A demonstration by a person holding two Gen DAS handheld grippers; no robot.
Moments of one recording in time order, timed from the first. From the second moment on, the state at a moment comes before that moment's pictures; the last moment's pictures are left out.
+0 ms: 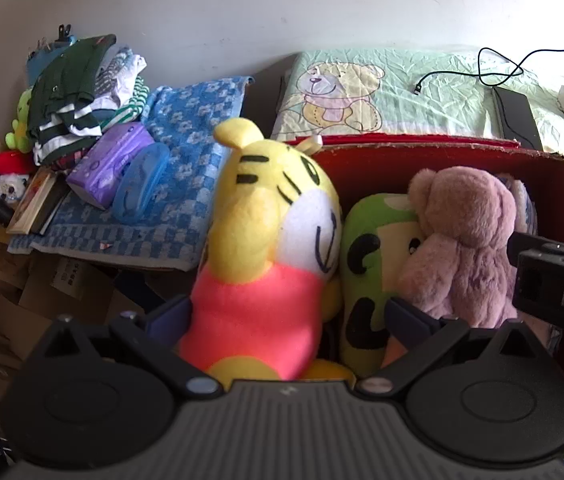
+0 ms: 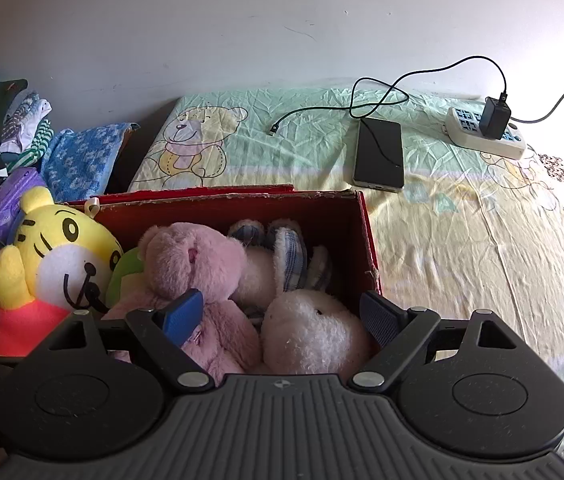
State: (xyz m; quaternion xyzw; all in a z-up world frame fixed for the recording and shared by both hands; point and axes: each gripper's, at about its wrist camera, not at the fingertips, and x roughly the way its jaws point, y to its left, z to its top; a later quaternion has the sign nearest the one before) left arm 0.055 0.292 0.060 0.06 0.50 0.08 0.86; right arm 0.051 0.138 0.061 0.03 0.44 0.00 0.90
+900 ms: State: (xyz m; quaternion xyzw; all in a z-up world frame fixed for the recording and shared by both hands) left arm 0.060 0.297 0.064 0.05 0.50 0.06 0.86; right arm 0.051 0.136 0.063 0.04 0.44 0.01 0.90
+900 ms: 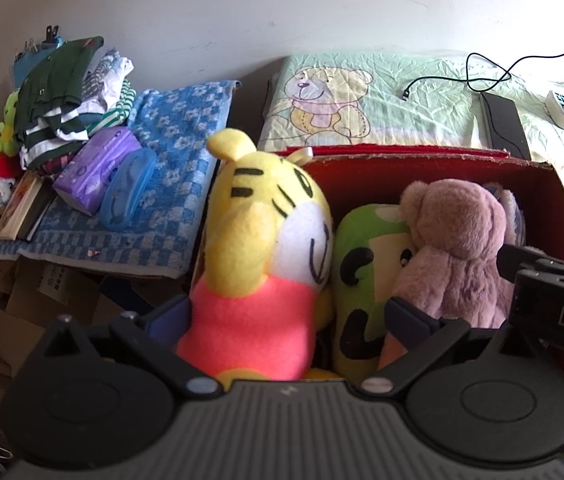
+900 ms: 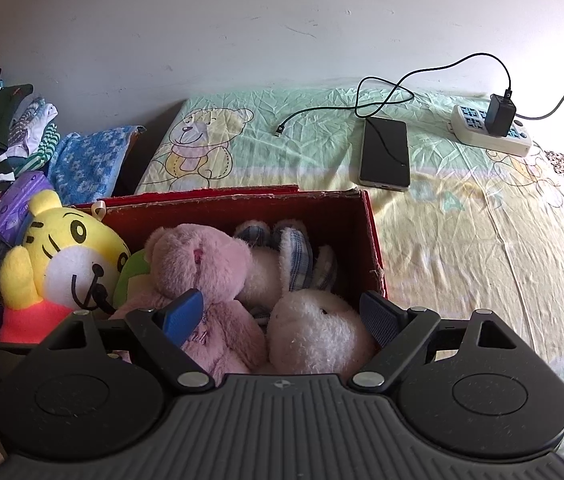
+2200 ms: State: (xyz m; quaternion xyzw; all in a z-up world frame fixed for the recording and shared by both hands) left arm 0.063 0.295 0.049 0.07 0.51 0.06 0.85; right arm 0.048 0.129 0.045 0.08 0.47 0.01 0.88
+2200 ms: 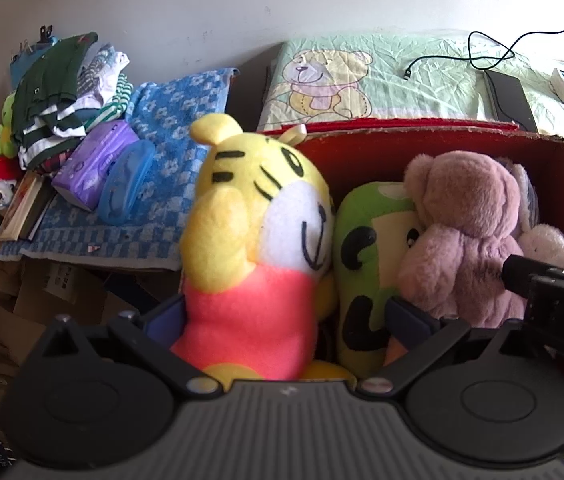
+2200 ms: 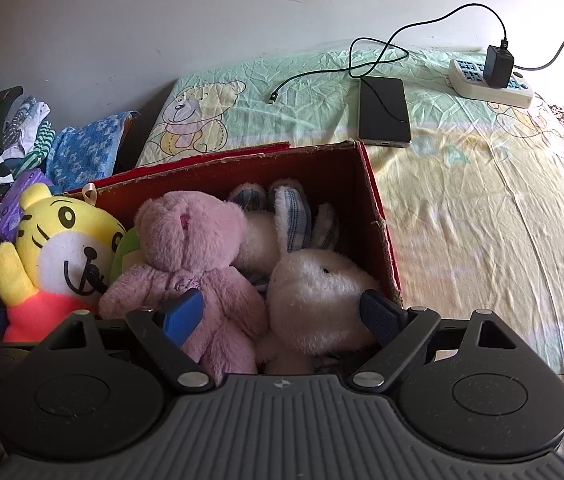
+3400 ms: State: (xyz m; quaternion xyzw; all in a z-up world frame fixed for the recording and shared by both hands) left arm 0.075 0.306 0.048 0.06 0.54 0.04 0.84; right arm 0.049 0.132 0.054 0.06 0.45 0.03 0.89
